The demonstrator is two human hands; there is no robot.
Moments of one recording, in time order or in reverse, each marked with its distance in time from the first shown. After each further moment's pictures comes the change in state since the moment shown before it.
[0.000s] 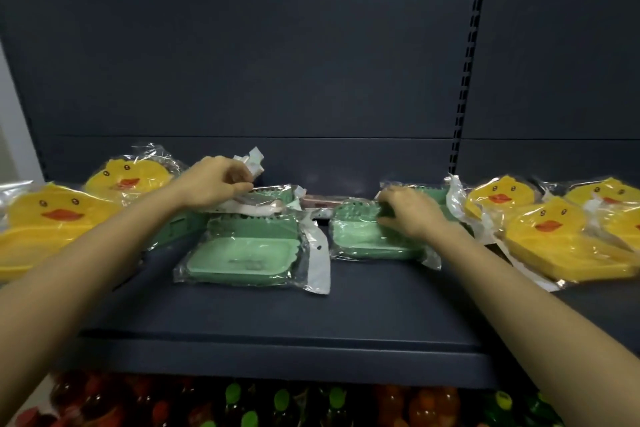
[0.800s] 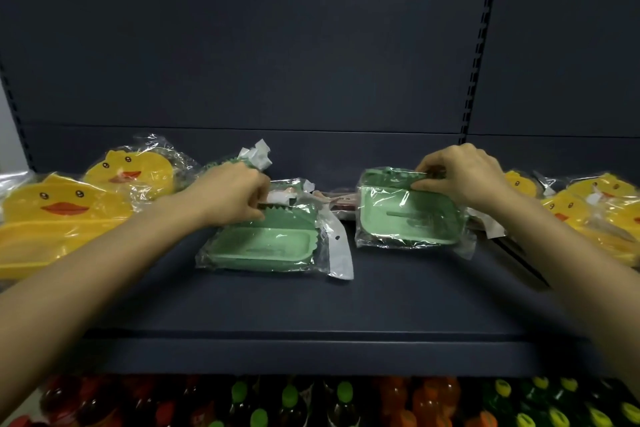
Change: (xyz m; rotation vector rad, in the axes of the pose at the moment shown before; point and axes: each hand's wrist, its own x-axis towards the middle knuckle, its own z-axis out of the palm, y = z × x) left_hand -0.016 0.001 0.005 0.402 -0.091 0.166; right_hand -0.027 0.001 -0.060 0.096 0.258 0.096
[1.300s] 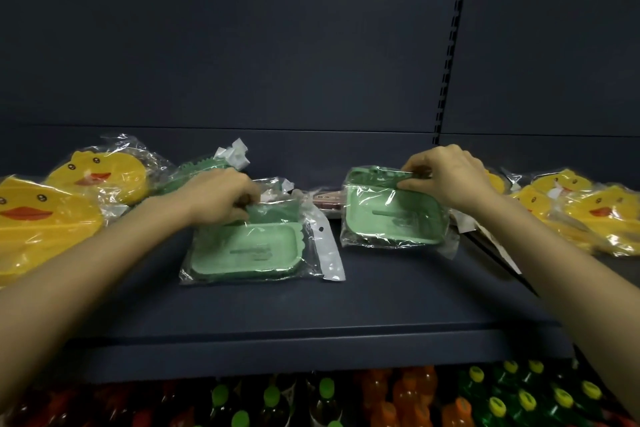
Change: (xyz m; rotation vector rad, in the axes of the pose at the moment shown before) left_hand 0.012 0.002 0.007 0.001 -0.094 0.094; right_hand -0.014 0.004 -0.010 0.021 0.025 0.040
